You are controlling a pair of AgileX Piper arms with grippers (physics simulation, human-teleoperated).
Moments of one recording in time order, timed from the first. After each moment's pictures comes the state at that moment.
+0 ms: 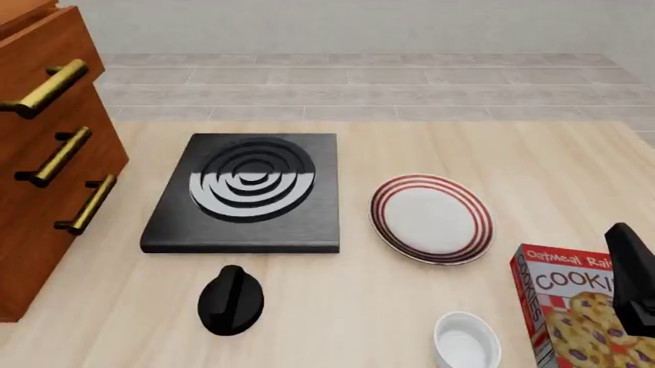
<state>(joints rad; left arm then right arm) -0.05 0.05 -0.36 0.20 0.01 0.00 0.00 -0.01 0.00 0.01</state>
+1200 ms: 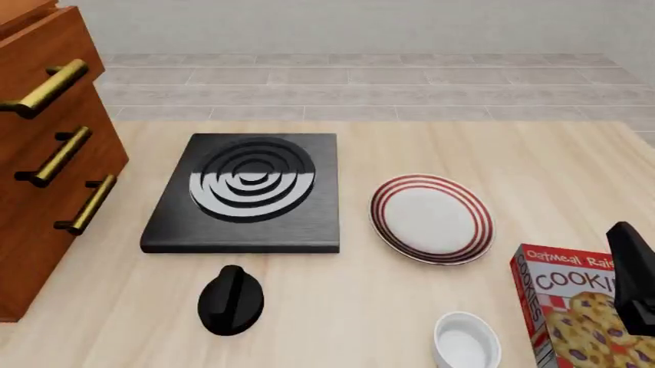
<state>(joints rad) -0.06 0.26 -0.75 0.42 0.06 0.00 0.00 -0.01 0.00 0.01</state>
